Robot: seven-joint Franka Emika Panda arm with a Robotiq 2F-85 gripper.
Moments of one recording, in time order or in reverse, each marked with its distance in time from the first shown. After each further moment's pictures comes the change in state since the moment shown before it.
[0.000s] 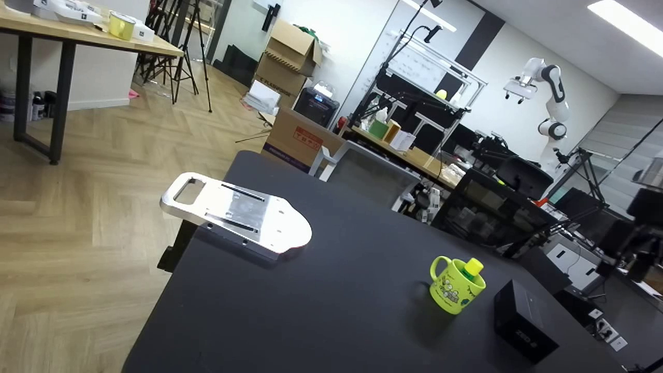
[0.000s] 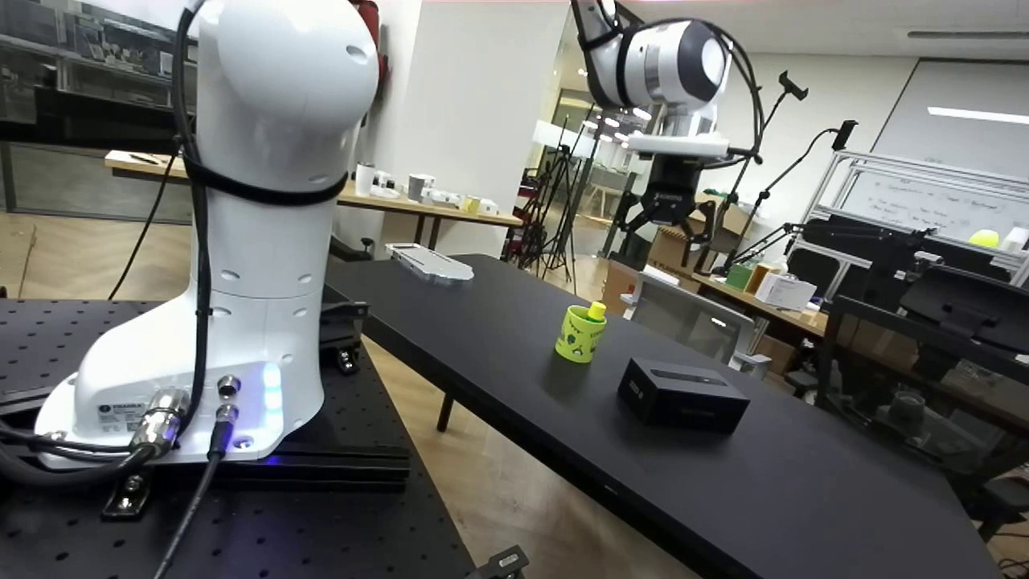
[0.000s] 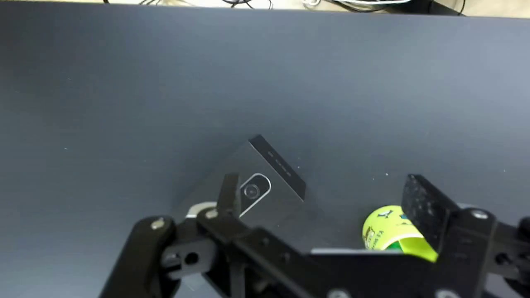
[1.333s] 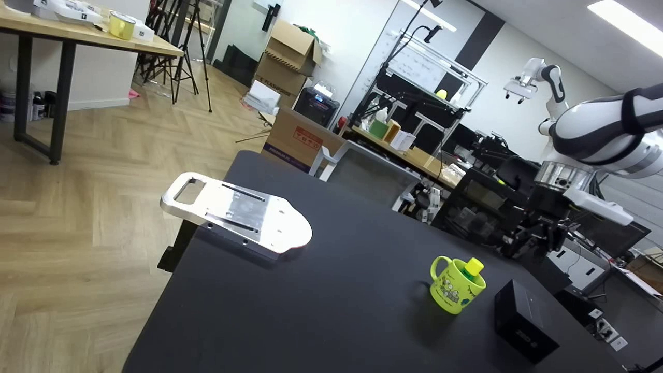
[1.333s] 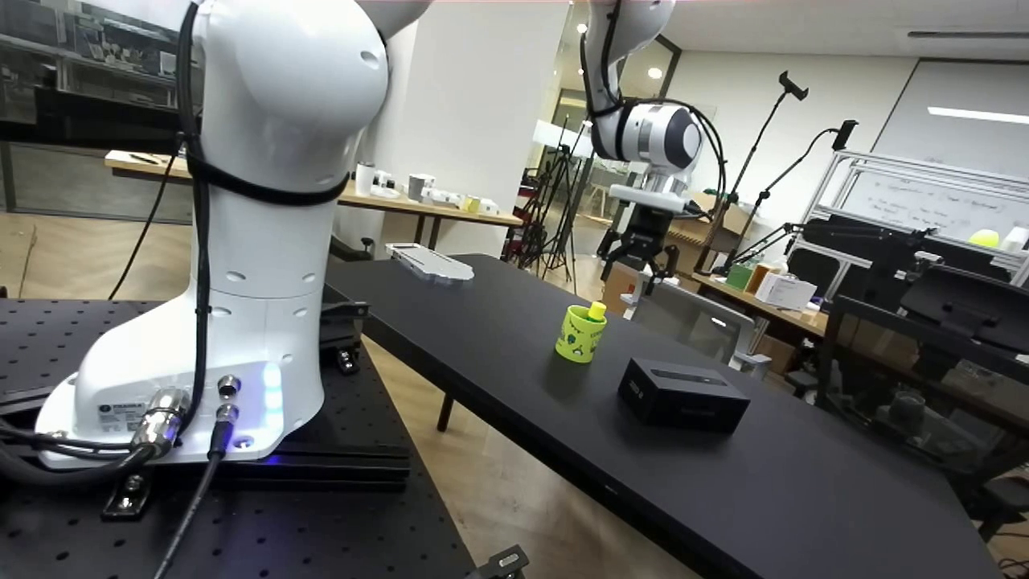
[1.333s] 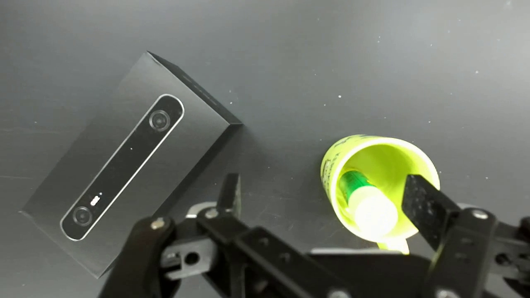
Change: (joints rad) arm 0.074 0.444 0.053 0.449 0.089 -0.131 0.158
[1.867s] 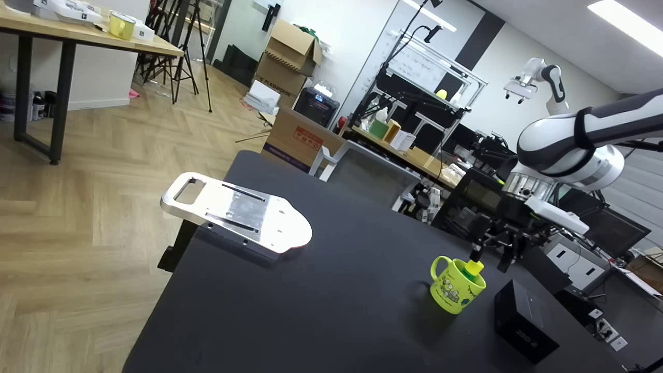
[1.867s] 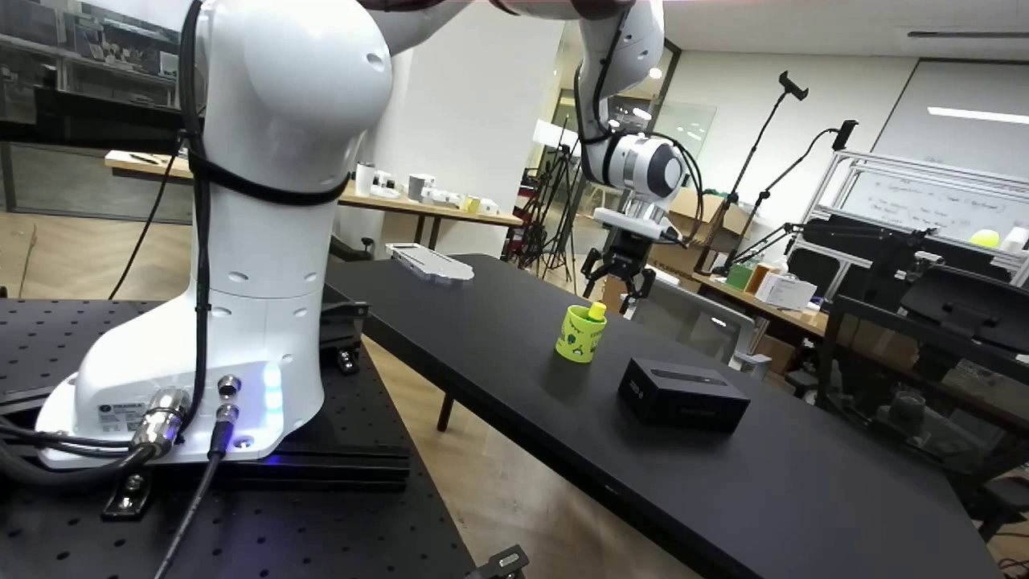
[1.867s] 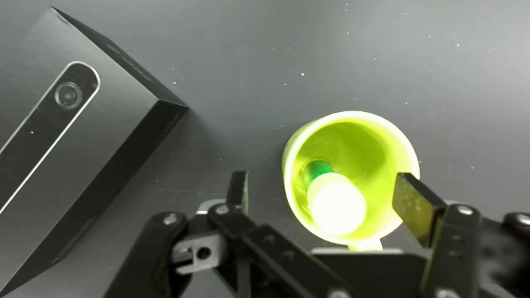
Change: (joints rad) arm 0.035 0.150 0.010 0.110 0.046 -0.002 0.021
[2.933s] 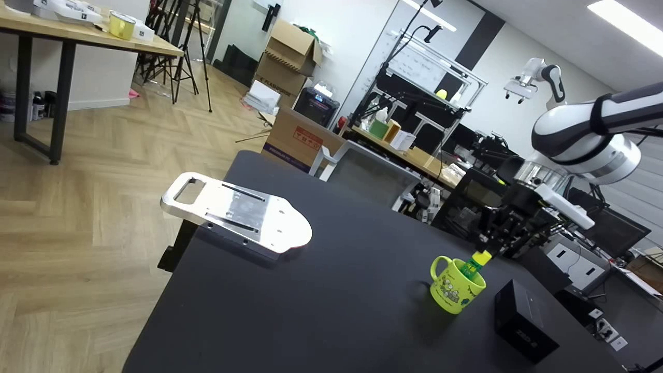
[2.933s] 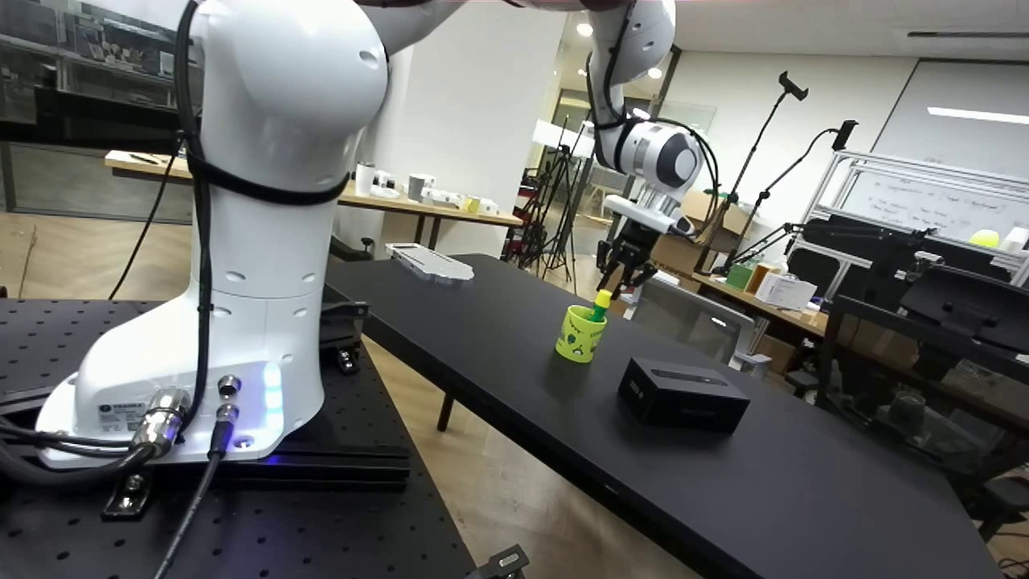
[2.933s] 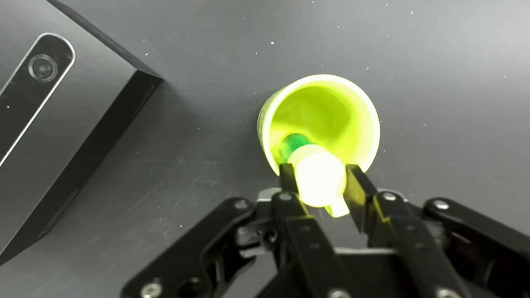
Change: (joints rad) arm -0.042 -0.032 0.021 0.019 0.118 0.015 -0.057
